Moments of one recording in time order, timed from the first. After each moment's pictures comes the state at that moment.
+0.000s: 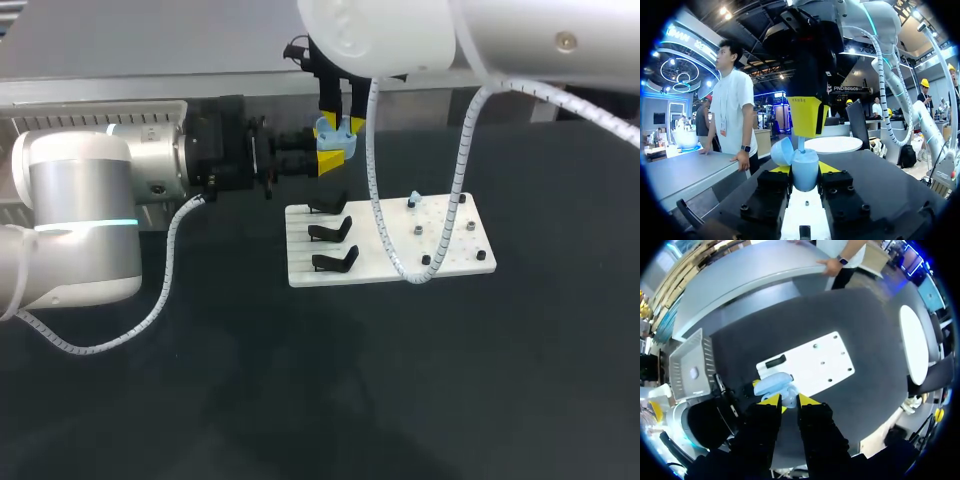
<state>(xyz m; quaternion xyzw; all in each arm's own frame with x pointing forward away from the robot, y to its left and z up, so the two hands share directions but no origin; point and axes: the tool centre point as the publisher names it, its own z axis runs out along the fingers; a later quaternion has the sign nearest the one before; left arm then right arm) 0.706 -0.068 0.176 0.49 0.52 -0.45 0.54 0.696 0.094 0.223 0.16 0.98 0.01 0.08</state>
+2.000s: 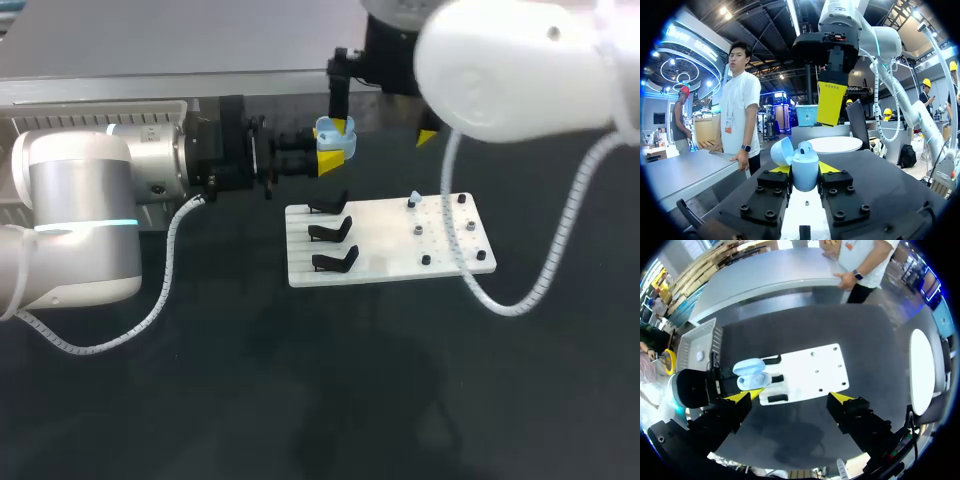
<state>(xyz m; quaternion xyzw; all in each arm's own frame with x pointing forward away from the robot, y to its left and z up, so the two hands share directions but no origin) 0.706 -0.068 0.176 0.49 0.52 -0.45 0.54 0.670 0.047 0.227 0.06 0.99 0.05 0.14</state>
